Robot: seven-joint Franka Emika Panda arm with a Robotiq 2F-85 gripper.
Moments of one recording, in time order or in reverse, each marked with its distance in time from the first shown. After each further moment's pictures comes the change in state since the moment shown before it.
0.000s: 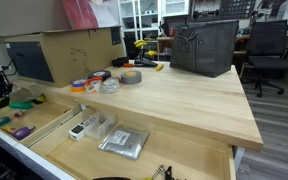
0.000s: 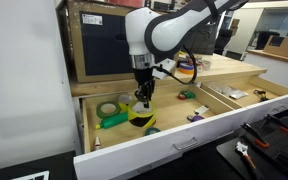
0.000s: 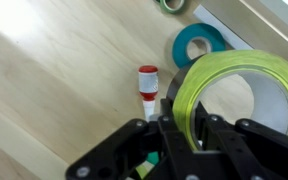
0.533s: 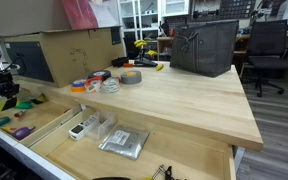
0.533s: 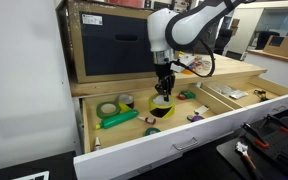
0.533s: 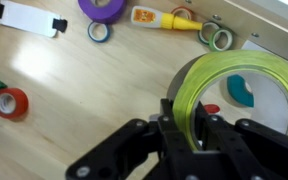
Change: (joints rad) arm -0.130 -0.157 0.001 -0.233 0.001 0.003 0.079
